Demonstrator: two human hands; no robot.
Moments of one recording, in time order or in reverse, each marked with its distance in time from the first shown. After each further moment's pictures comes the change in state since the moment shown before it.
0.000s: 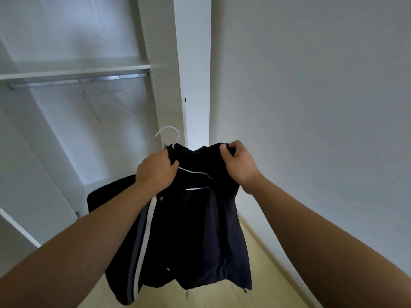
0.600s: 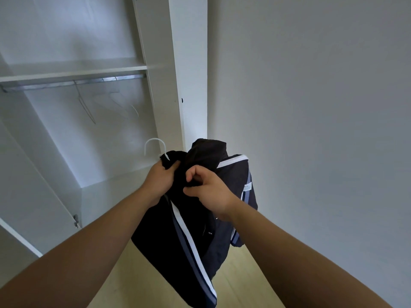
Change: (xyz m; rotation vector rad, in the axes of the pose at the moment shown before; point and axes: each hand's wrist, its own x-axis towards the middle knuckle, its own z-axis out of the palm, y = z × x) left_hand -0.003 0.001 0.024 -0.893 -0.153 -0.237; right_hand -0.055 -0.016 0.049 0.394 -0.442 -0.010
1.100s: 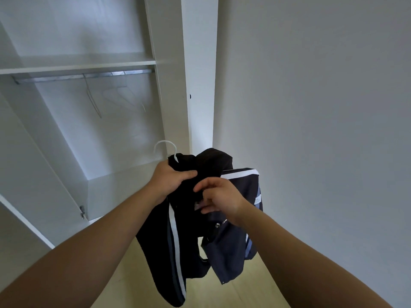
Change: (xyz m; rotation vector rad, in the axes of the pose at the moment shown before) left_hand -0.016 -0.004 -0.005 -0.043 -0.044 -0.005; right_hand -0.003 0.032 -0.008 0.049 0.009 0.259
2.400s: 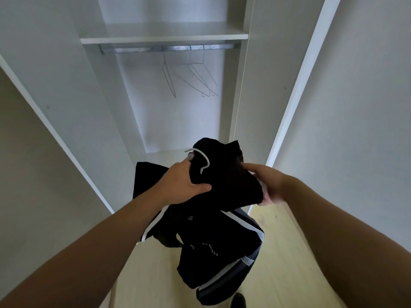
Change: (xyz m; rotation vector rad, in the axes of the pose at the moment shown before) left_hand 0.080 -0.072 -0.247 0.543 -0.084 -0.002; right_hand 0.274 -0.014 0.093 0.056 -0.254 0.600
